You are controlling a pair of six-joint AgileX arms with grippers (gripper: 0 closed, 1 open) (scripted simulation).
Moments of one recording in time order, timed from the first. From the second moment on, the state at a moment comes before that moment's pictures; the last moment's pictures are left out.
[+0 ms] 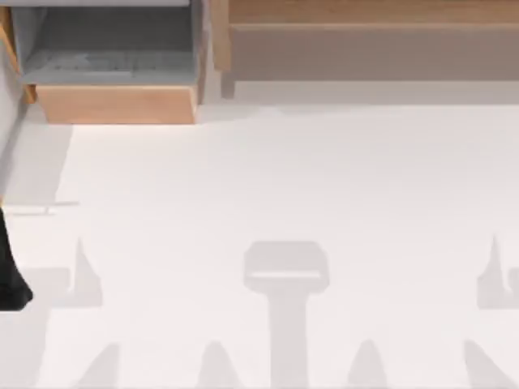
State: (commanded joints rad) left arm 0.00 0.00 0.00 0.00 0.00 0.00; right arm 0.00 0.00 0.00 0.00 0.00 0.00
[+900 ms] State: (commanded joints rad) left arm 0.09 0.73 0.48 -0.39 0.00 -0.06; right arm 0.00 0.00 0.00 0.00 0.00 0.00
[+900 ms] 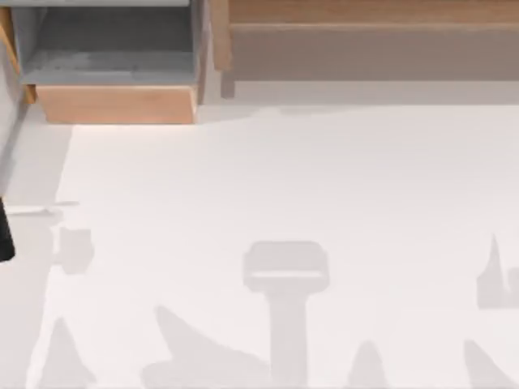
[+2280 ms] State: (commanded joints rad) left arm 0.21 1.79 1.18 -0.96 0.00 -0.15; right arm 0.00 0.00 0.00 0.00 0.00 0.00
